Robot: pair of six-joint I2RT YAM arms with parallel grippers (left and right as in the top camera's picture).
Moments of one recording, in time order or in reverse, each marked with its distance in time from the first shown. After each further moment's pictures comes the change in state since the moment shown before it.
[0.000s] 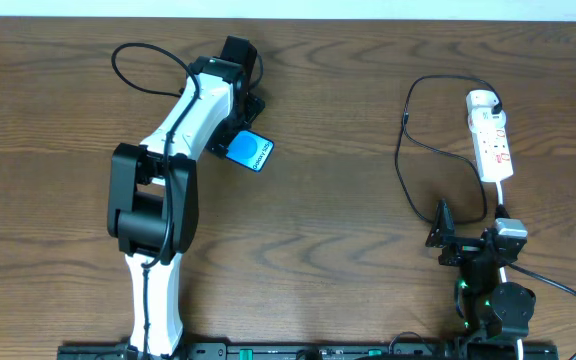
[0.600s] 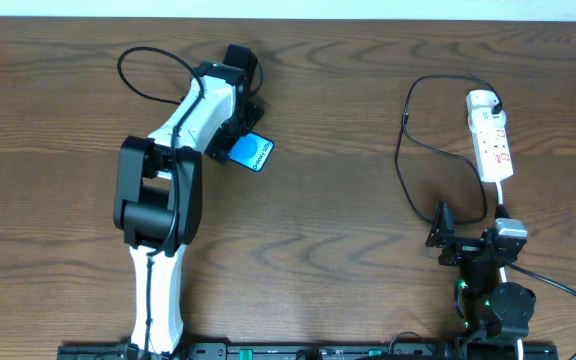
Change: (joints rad) left arm 0.004 0.059 0.000 -0.008 0.002 -0.023; right arm 0.000 0.000 0.000 0.000 0.000 0.000
